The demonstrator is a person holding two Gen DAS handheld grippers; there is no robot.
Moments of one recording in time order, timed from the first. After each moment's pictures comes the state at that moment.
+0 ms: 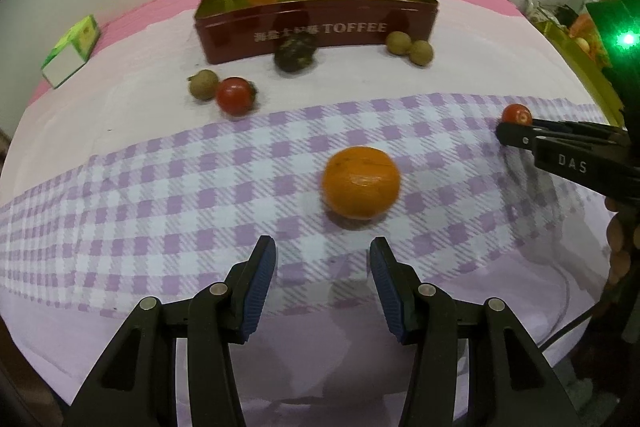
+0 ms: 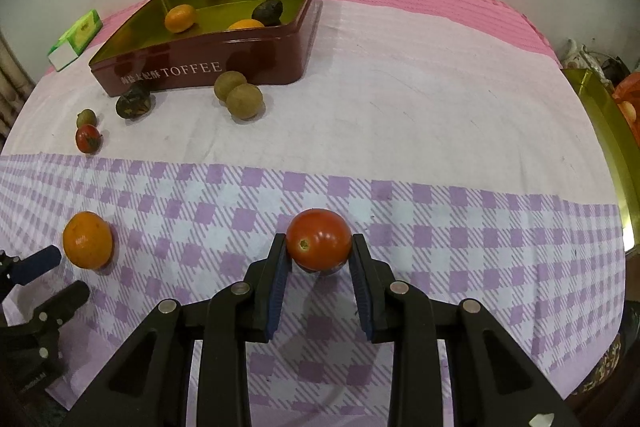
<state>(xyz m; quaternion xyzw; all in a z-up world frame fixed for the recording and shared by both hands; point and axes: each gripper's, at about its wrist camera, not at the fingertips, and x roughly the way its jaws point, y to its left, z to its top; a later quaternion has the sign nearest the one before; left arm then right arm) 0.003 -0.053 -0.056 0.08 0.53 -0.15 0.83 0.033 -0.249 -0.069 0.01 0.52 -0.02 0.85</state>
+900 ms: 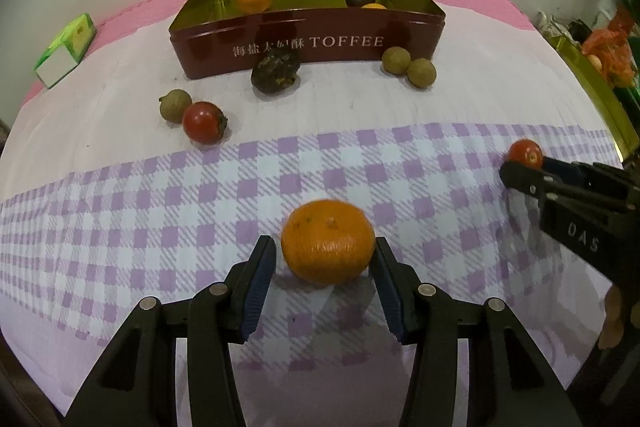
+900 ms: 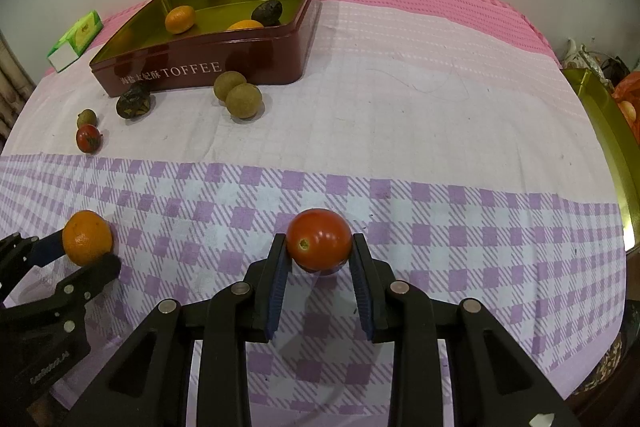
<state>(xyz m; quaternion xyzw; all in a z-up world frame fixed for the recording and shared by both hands) 0.031 -0.077 -0.064 0.06 0.53 -0.13 0.84 0.031 -0.250 -0.069 0.01 0.52 -0.02 0.85</state>
